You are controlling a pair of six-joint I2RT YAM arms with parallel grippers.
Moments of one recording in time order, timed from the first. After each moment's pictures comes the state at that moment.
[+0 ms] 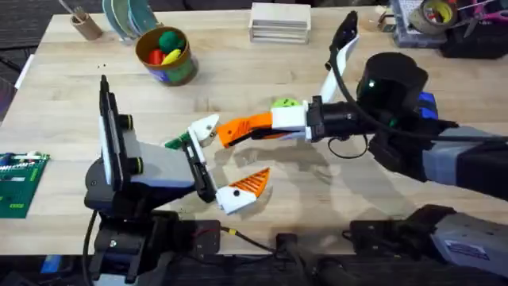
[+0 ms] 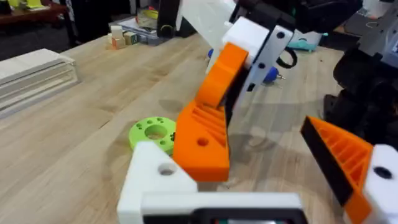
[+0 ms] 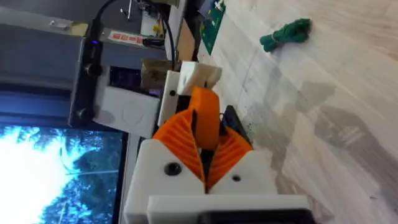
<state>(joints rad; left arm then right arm) -0.06 0.01 0.01 -0.10 1.09 0.00 0.54 1.29 0.45 0.56 -0.97 1.03</state>
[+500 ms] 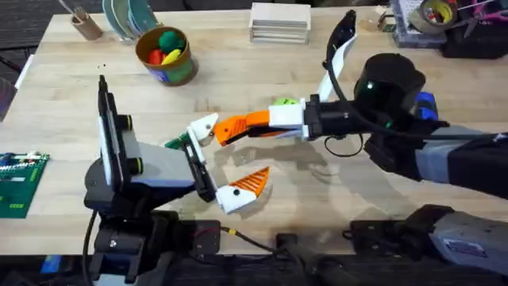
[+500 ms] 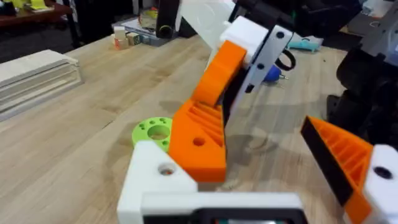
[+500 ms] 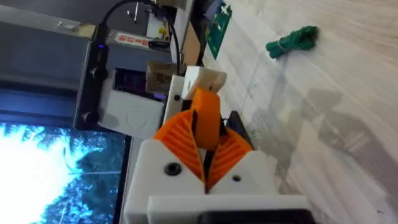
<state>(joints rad) -0.06 0.01 0.01 -0.10 1.08 0.00 0.55 1.33 0.44 0.67 -0.97 1.08</state>
